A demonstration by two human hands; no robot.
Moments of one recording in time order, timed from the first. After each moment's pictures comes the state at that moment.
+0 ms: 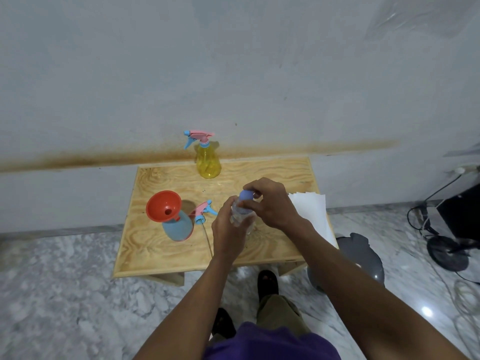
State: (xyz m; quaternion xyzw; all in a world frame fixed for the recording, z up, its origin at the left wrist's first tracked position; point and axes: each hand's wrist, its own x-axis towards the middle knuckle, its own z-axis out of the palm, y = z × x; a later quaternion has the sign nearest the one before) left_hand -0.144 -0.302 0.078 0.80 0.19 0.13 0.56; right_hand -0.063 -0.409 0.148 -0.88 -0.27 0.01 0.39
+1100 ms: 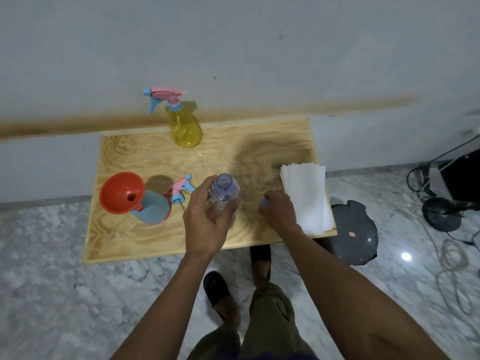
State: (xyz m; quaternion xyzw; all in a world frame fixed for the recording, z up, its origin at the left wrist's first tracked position) left_hand -0.136 -0.298 0.062 0.79 0.19 0.15 0.56; right_hand -0.040 -0.462 -0.024 -0.94 0.00 0.21 0.26
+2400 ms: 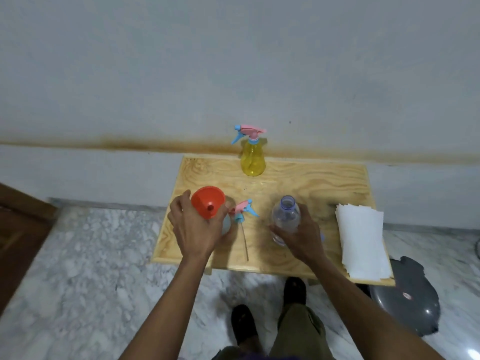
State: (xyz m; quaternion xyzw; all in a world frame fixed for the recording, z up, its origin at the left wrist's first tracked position) left_hand -0.179 -0.178 0.122 0.82 0.42 0.17 0.34; right_hand -0.085 -0.383 0.053 -0.88 -0.11 0.07 0.46
